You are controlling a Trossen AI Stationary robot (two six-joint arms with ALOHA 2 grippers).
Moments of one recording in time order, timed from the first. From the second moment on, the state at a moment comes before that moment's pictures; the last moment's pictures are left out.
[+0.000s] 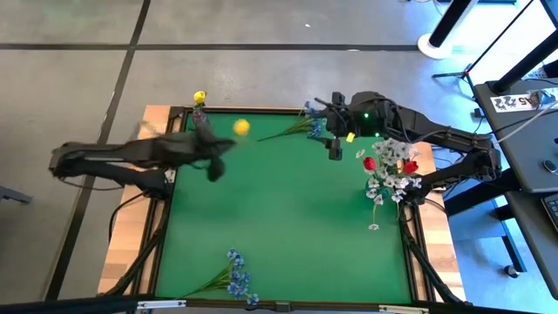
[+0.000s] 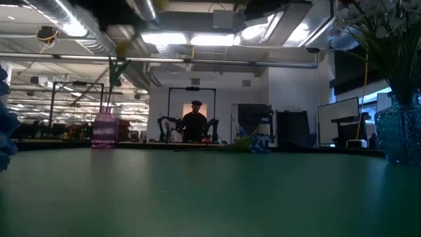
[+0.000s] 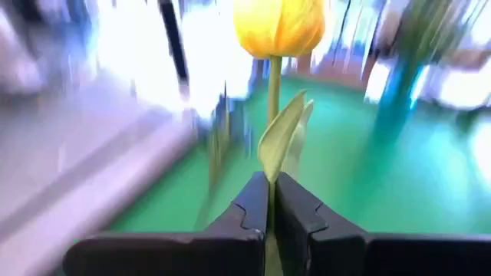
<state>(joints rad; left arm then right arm) 0.07 0.80 0.72 -0.26 -0.45 -0.11 -0.24 1.28 1.38 -0.53 -0.04 -0.40</state>
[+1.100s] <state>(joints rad) 0.69 0.57 0.30 0.93 -0.60 0.34 0.02 1.28 1.38 -0.48 0.22 -0.37</state>
